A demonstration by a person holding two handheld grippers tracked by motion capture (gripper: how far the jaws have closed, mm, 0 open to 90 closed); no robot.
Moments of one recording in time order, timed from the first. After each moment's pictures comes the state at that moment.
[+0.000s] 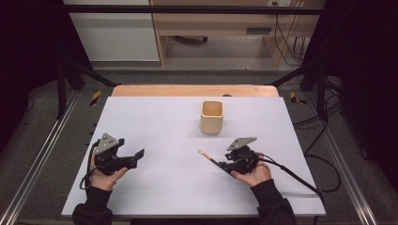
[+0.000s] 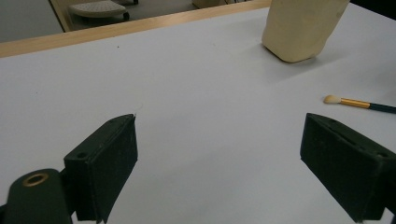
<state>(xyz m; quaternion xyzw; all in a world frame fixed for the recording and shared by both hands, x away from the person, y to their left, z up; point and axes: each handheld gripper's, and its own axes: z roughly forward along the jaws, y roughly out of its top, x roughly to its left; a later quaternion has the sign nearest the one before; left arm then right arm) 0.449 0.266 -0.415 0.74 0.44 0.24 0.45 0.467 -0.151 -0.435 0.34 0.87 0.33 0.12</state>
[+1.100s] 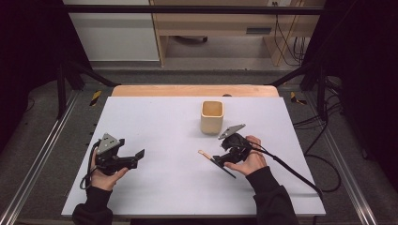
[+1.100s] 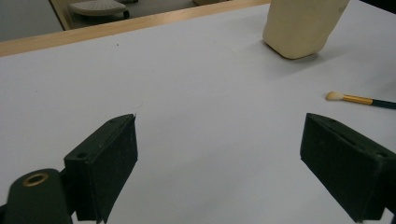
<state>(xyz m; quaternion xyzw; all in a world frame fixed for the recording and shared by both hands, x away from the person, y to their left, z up) 0.449 0.265 -0.417 0.75 0.43 0.24 0.44 0.490 -0.126 -0.409 0.34 0.89 0.28 0.14</state>
